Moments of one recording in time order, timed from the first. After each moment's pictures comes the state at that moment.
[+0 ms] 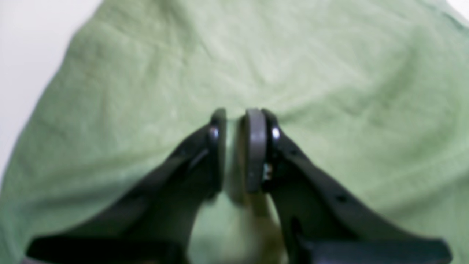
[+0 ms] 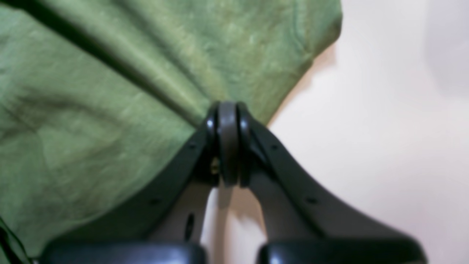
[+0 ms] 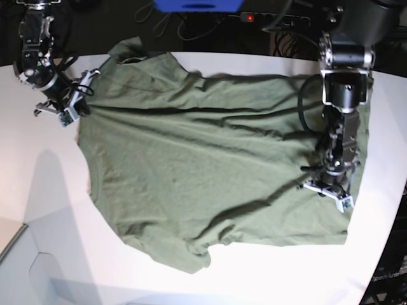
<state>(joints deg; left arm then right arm) -24.9 -15.0 -1.4 39.6 -20.9 3.9 12.7 -18.2 18.6 16.7 86.0 -2.4 39.6 -18.7</state>
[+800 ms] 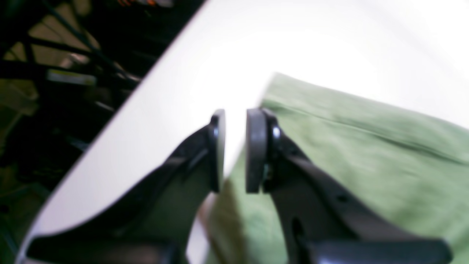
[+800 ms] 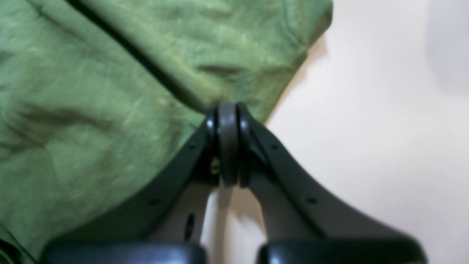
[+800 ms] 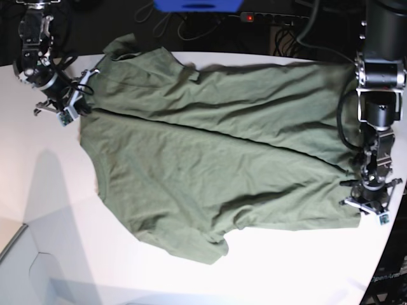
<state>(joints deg) -30.5 -25.3 4.5 36.3 -21.4 5.0 5.7 -18.2 18.7 16.7 86.1 -2.4 39.6 -18.8</state>
